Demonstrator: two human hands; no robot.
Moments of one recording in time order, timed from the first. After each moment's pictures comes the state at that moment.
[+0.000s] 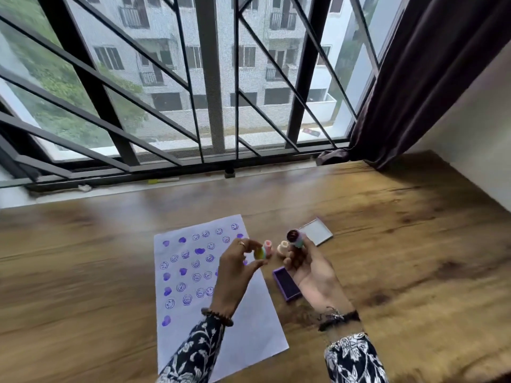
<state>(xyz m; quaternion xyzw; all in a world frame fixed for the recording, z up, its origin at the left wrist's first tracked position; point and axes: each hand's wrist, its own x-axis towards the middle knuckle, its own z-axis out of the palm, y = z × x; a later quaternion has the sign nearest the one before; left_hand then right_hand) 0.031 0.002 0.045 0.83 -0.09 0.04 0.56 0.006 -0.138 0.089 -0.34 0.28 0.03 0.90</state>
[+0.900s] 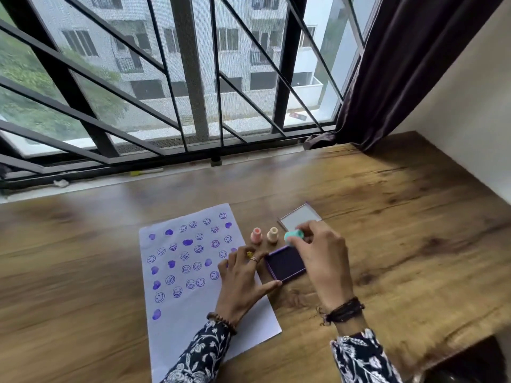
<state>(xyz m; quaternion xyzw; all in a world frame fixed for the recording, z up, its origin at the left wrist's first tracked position) 0.009 -0.013 -0.004 0.94 -0.19 -0.02 0.27 -0.017 -0.151 0.112 -0.92 0.18 -0.14 0.32</state>
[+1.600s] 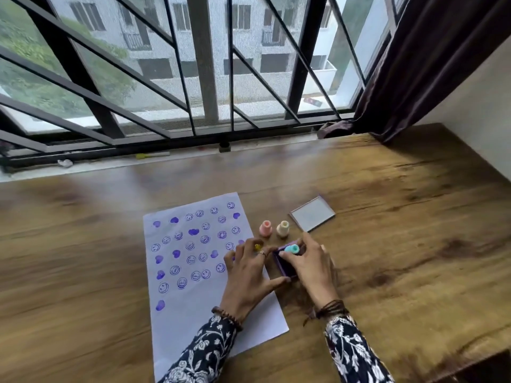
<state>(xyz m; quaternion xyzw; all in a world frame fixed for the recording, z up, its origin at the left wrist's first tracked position) 0.011 -0.012 -0.005 0.94 -0.18 -0.04 0.28 0.000 -0.147 0.040 -0.91 0.26 0.03 0.32</state>
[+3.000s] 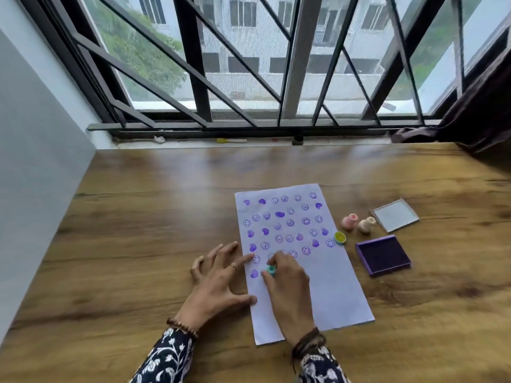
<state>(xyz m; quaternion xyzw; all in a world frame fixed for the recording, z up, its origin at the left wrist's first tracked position) -0.033 0.207 -0.007 0.96 -0.11 -0.11 0.24 -0.045 0.051 0.042 -0.94 0.05 0.02 0.33</state>
